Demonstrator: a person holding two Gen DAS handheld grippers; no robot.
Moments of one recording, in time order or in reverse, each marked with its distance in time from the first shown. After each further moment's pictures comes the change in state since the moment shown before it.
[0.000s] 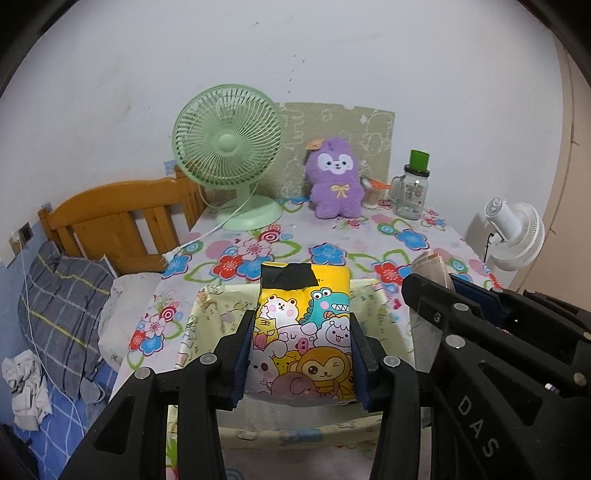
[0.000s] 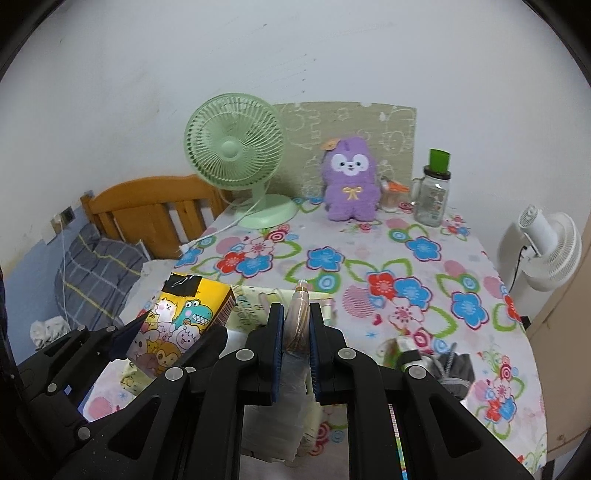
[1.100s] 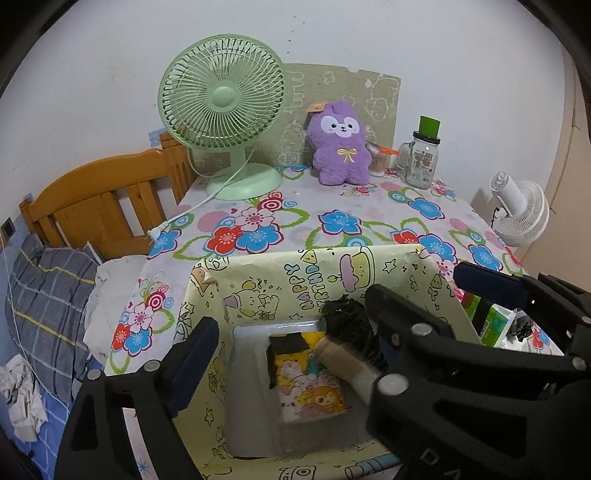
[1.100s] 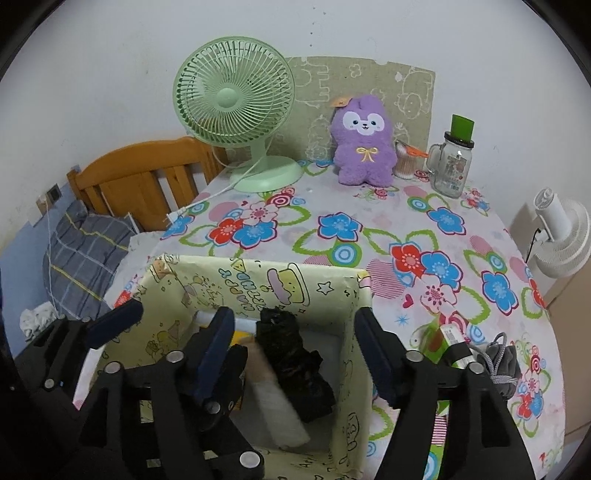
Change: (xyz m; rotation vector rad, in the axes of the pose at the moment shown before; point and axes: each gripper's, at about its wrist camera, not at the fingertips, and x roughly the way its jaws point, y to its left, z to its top) left arm 0.057 0.030 -0.012 0.028 0.102 -0.046; right arm 0.071 0.019 -0.011 -0.006 0.125 -0.034
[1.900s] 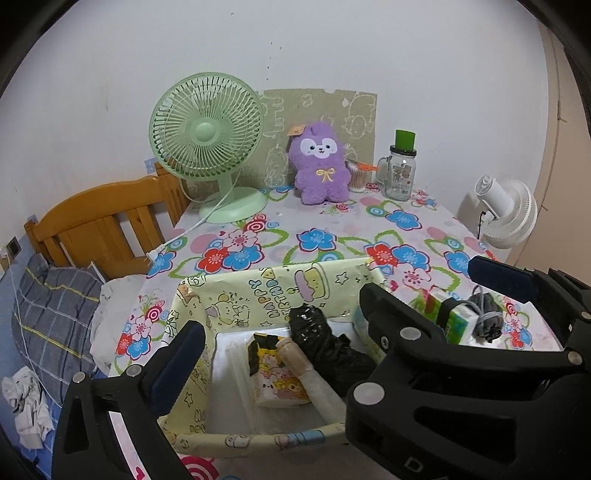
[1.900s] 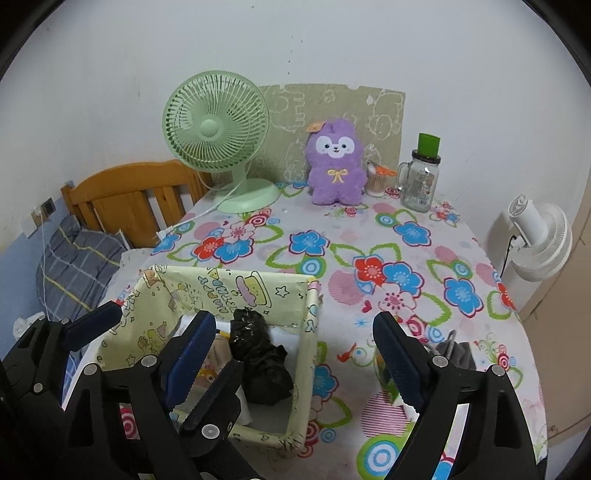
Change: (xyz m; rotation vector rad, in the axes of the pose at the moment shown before) left arm -0.037 -0.038 0.000 0.045 -0.065 0.008; right arm -0.048 -0.027 -0.009 0.018 -0.092 -0.046
